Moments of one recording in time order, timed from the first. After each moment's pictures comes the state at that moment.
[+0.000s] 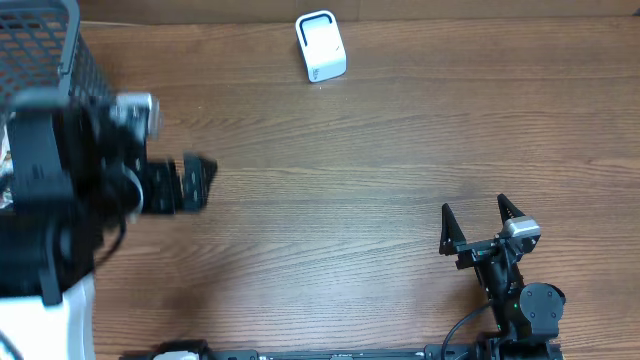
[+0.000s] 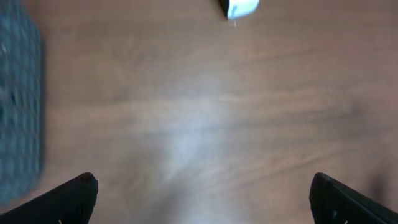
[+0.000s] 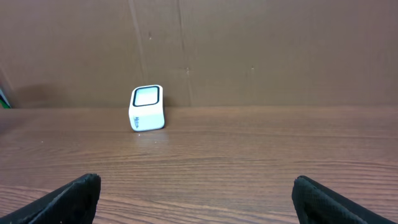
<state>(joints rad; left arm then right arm) 0.03 1.25 1.79 -1.45 0.22 0.00 -0.01 0.01 0.02 -0.02 -0.20 0.10</state>
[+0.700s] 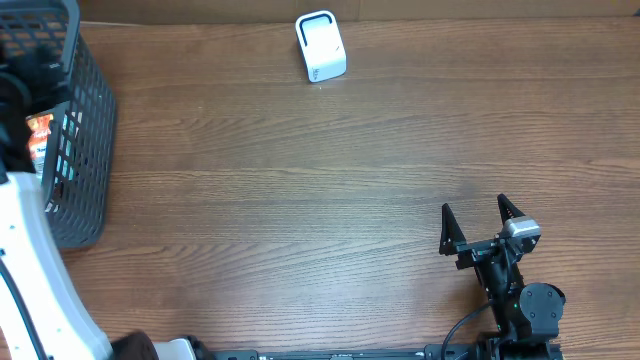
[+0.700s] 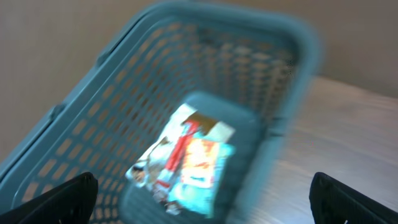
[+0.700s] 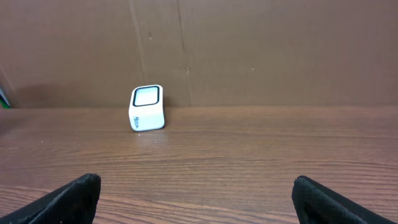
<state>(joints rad) 0.43 1.54 1.93 -1.03 -0.22 0.04 -0.01 0.01 0.02 -0.02 -0.20 0.10</state>
